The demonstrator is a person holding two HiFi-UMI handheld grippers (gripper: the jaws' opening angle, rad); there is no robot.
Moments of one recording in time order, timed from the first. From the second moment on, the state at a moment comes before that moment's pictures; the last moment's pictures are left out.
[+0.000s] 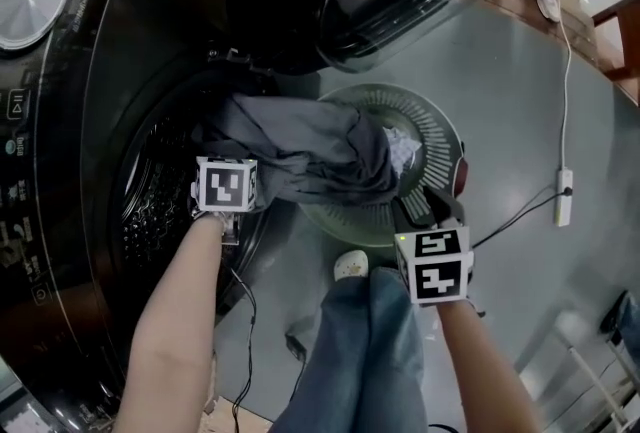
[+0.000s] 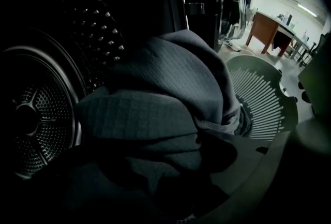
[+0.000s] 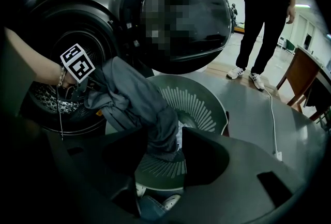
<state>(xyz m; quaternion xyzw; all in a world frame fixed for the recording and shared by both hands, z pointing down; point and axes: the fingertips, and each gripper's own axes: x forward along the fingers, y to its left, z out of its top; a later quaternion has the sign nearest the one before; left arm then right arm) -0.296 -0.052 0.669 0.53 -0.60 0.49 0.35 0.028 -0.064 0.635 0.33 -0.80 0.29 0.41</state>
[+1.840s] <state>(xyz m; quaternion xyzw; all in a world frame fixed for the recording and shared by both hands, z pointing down) -0.052 -0.062 0.430 0.67 -0.57 0.27 0.39 0.129 -0.065 0.409 0.41 -0.79 0.25 0.38</state>
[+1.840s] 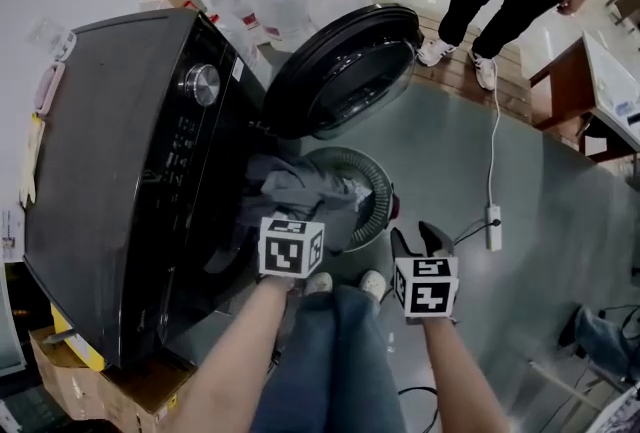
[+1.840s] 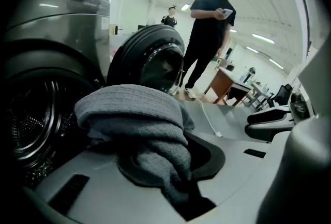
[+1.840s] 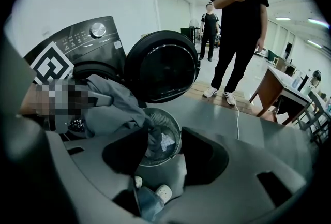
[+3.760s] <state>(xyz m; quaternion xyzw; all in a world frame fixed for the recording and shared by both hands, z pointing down) -0.232 -0.028 0.657 0.56 -0.53 0.59 0.24 0.045 -0.050 0.607 0.32 -0.79 0.28 0.43</state>
